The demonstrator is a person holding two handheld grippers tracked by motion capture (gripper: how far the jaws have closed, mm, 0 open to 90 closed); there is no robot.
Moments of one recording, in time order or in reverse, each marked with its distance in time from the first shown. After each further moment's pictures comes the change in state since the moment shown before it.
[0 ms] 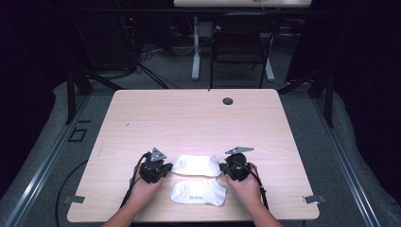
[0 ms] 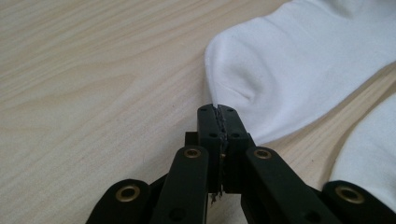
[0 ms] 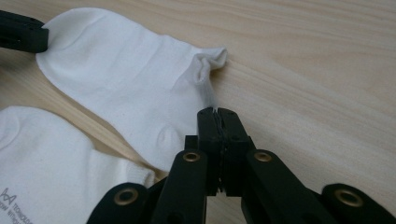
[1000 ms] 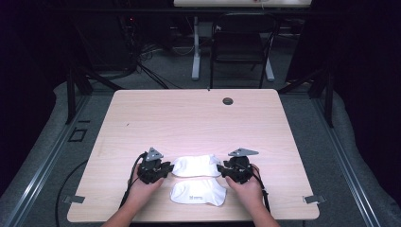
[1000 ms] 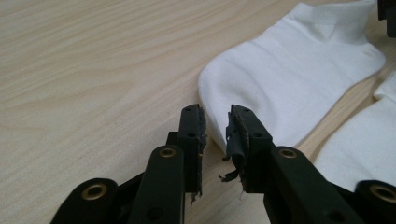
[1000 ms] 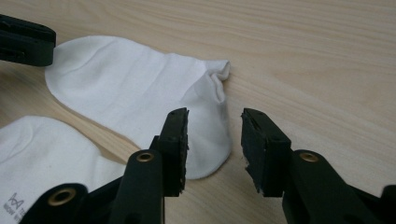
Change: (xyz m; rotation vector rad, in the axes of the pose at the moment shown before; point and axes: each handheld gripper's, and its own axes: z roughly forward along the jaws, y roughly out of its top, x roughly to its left) left arm 0.004 0.001 -0.009 -0.053 -0.036 -0.052; right arm -0.004 -0.008 -0.004 -0.100 0.032 -0.009
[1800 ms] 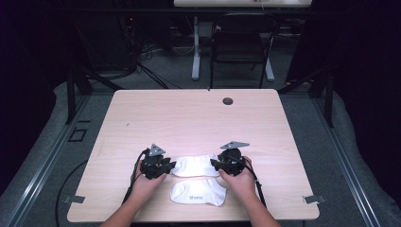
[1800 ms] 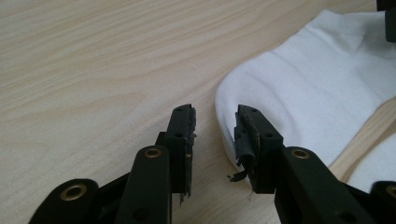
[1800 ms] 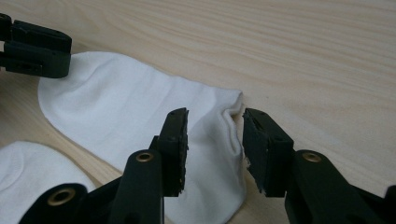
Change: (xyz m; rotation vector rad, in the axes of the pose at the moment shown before) left arm 0.006 0.007 0.015 0.007 0.021 -0.038; right arm 0.006 0.023 0.021 0.035 0.004 -0.024
